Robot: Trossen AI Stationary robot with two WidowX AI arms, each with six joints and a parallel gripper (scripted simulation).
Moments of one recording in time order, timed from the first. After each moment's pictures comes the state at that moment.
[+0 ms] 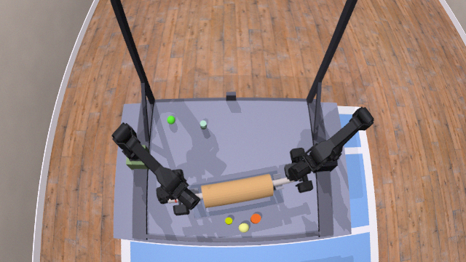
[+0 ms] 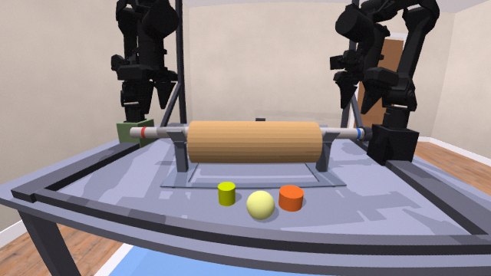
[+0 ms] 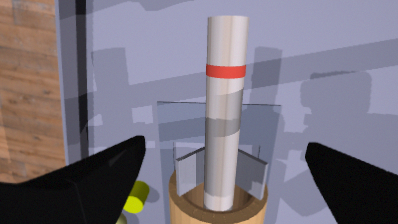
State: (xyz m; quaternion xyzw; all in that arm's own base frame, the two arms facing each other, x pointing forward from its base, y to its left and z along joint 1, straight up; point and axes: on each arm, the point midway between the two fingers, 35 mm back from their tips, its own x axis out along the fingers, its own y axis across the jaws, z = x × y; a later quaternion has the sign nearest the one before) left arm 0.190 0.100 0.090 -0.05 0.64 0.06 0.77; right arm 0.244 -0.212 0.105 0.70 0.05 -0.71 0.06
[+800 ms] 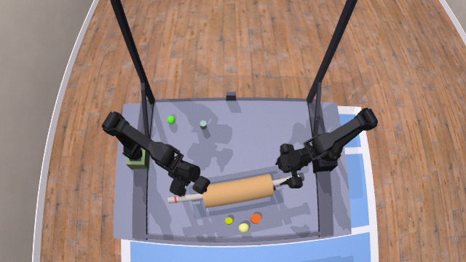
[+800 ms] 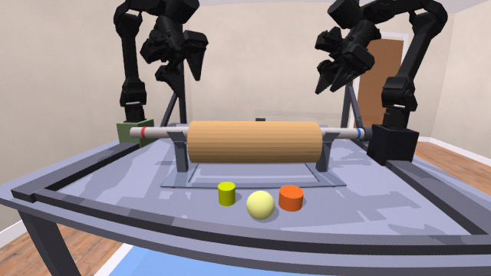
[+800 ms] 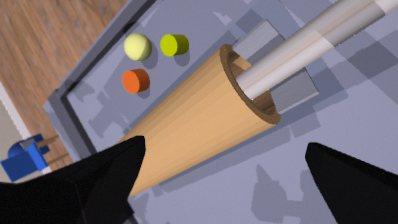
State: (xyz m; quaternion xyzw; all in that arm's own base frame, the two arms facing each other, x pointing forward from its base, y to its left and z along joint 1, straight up) left arm 0.257 0.095 0.128 0.02 0.48 0.08 0.87; right arm 0.307 -0.172 0.151 0.69 0.19 -0.52 0.47
